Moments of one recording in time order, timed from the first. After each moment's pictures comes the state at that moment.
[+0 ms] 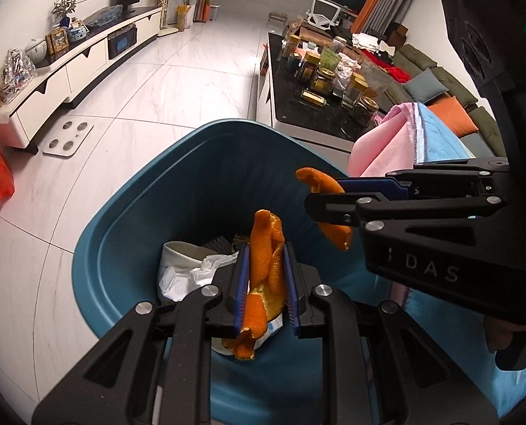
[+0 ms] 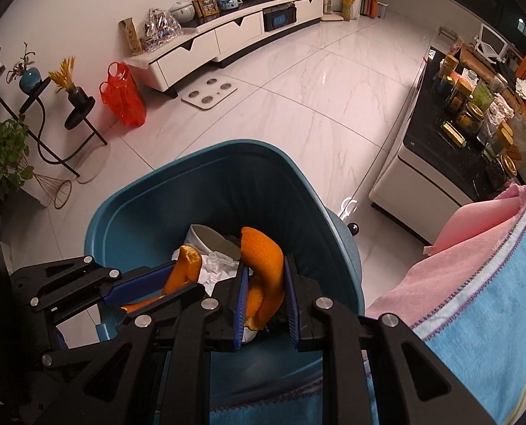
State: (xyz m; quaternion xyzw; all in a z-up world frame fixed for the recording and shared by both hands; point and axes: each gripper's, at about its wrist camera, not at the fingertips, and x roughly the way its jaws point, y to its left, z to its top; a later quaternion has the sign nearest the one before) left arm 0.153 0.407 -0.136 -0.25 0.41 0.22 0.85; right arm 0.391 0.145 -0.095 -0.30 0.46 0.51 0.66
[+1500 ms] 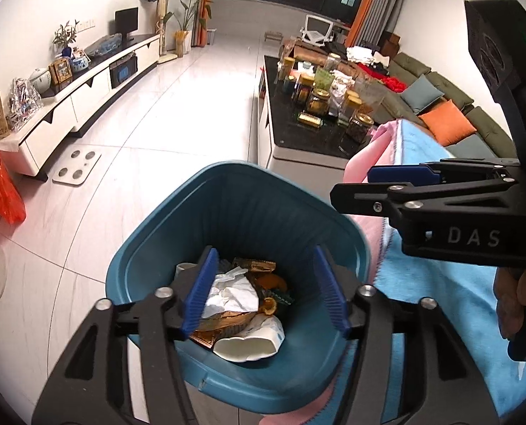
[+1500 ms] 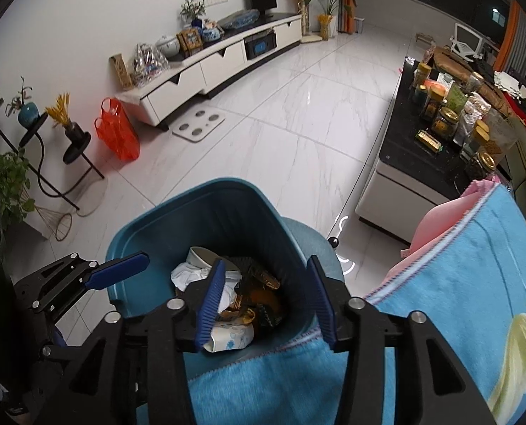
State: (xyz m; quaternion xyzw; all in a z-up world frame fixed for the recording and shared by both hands) left arm 0.134 0.383 -0.086 -0.20 0.37 0.23 0.88; right arm 0.409 0.107 -0.046 -0.24 0.44 0.50 0.71
